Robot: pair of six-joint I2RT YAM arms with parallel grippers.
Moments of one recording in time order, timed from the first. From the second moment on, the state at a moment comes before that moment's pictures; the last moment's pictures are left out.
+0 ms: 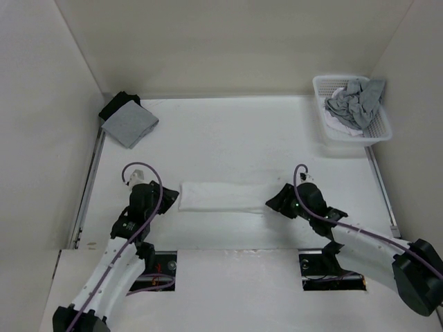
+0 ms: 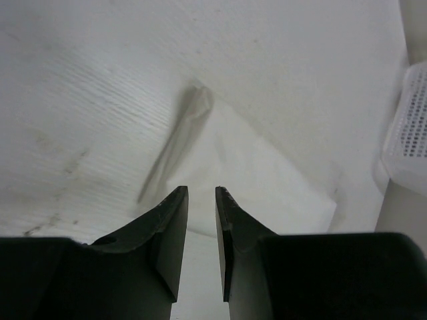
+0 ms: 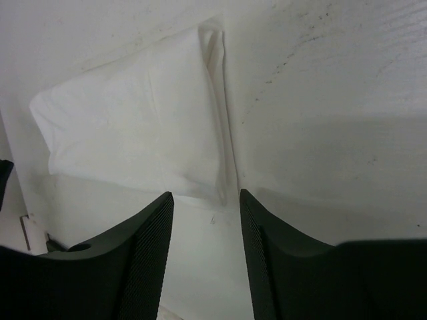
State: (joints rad) left arm -0.20 0.50 0.25 -0.35 -0.01 -1.00; right arm 0.60 0.91 0.22 0.05 -0.01 0.99
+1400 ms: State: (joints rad) left arm -0.57 0.85 0.35 0.21 -0.13 -0.99; right arm 0.75 1.14 0.75 -0.23 0.19 0.83
